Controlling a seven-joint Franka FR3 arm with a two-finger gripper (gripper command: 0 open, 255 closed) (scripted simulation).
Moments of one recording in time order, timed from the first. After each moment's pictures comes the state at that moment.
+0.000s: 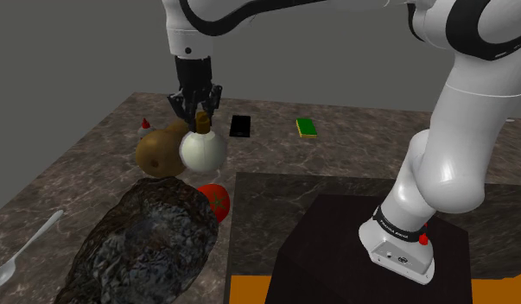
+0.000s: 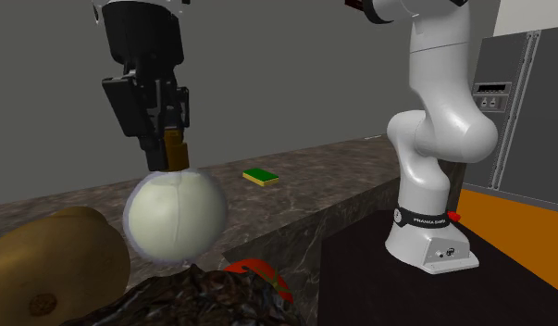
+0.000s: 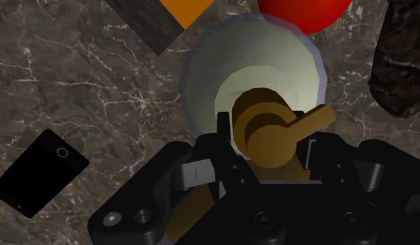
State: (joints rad) arm 0.26 0.15 0.22 -1.68 0.03 1.79 0.51
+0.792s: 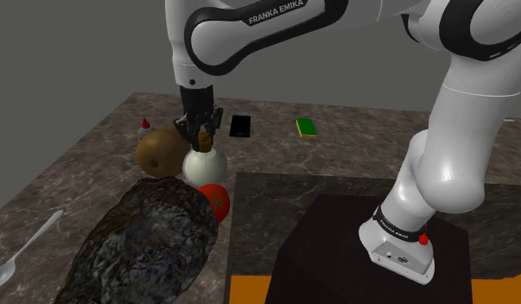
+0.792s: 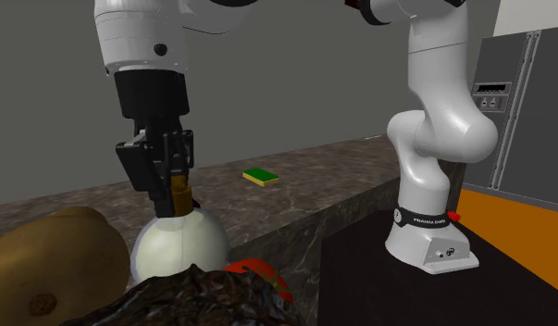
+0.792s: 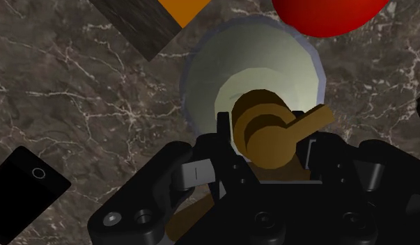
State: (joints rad) arm 0.26 0.17 0.22 -1.81 0.03 1.94 0.50
